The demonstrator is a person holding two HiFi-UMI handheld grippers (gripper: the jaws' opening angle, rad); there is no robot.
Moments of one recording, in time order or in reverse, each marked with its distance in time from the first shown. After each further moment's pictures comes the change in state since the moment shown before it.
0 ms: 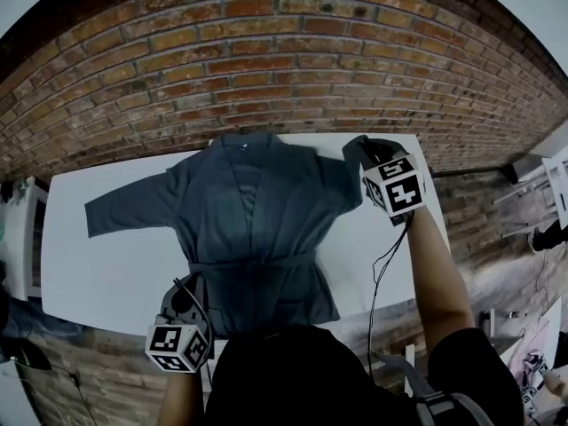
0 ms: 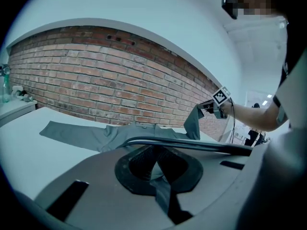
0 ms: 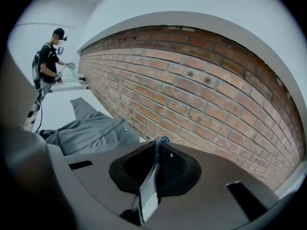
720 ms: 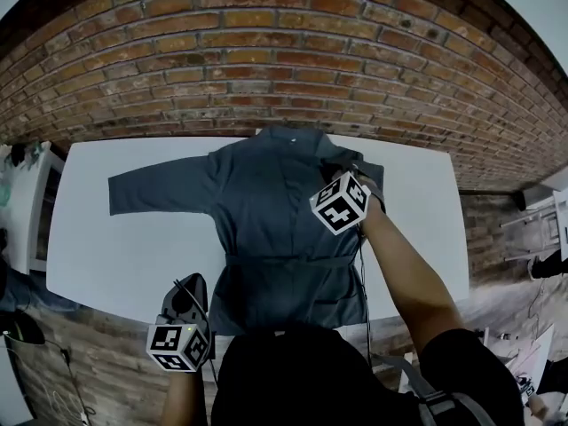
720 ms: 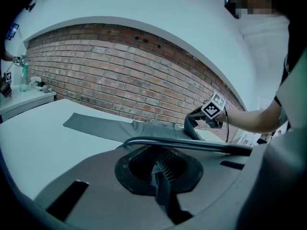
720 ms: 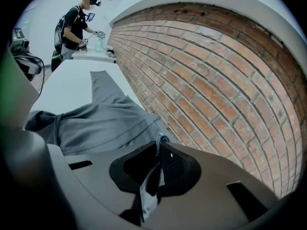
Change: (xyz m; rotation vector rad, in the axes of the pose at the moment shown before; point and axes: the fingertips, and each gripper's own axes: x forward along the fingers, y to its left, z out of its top) left arm -0.047 0.105 -0.020 -0.107 0.010 0.105; right arm 0.108 0.209 0.030 -0.350 0.148 0.140
